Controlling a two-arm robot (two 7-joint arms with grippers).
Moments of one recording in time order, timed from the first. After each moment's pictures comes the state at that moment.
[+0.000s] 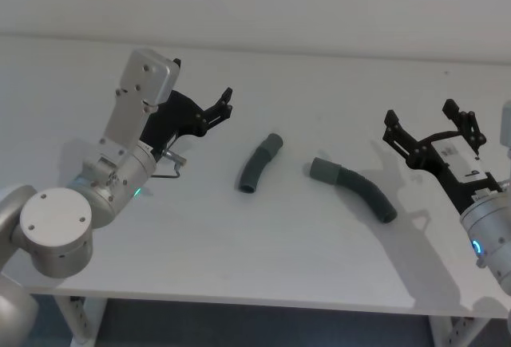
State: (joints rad) left arm -0.24 0.38 0.45 -1.63 -0.20 0.01 -0.01; right arm -0.01 0.34 -0.23 -1.77 0.29 0.03 0.07
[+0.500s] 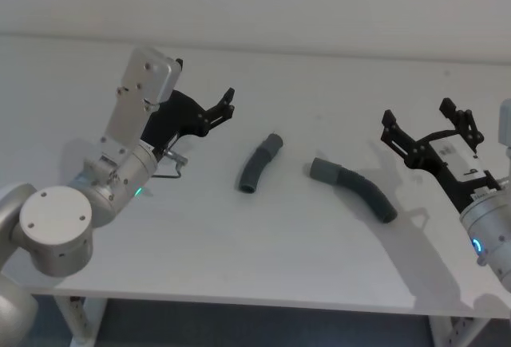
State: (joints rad) left arm -0.24 0.38 0.45 -1.64 -0.21 0.03 -0.02; right arm -0.01 0.34 -0.23 -1.76 0.29 0.04 0.09
